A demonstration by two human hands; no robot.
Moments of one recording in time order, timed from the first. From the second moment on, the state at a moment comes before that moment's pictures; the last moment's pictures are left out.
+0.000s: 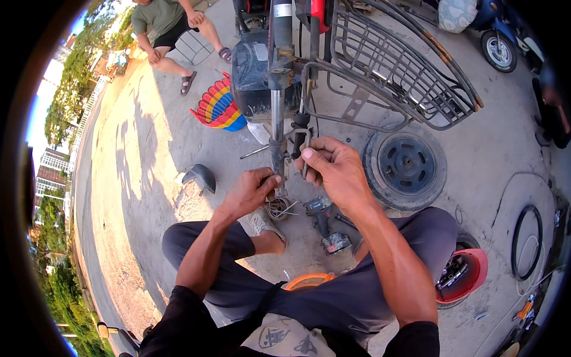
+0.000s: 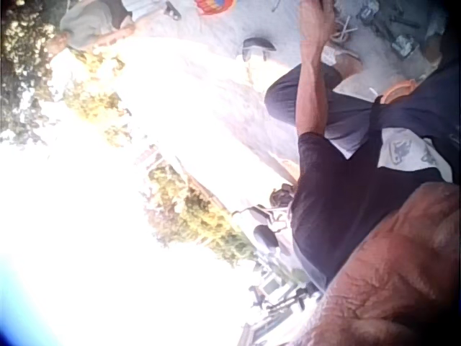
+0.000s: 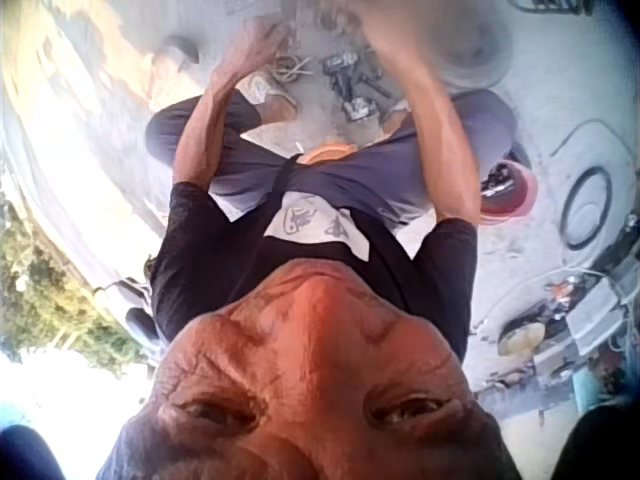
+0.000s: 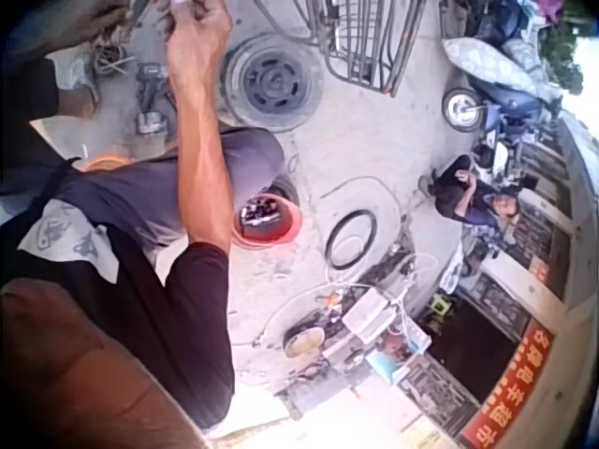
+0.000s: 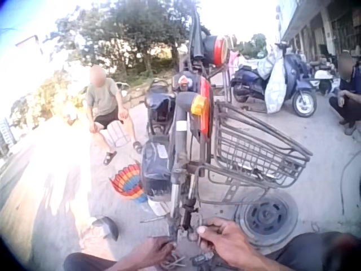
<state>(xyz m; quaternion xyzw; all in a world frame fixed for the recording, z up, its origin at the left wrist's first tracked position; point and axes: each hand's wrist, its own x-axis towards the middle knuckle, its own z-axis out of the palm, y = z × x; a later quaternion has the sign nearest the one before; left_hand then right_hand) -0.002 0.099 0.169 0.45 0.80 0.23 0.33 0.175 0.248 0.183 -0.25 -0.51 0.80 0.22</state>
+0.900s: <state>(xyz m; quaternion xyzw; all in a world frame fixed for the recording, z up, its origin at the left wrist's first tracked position) -0.030 0.239 0.227 0.62 0.64 0.37 -0.25 0.109 0.271 0.194 -0.19 -0.42 0.83 0.31</state>
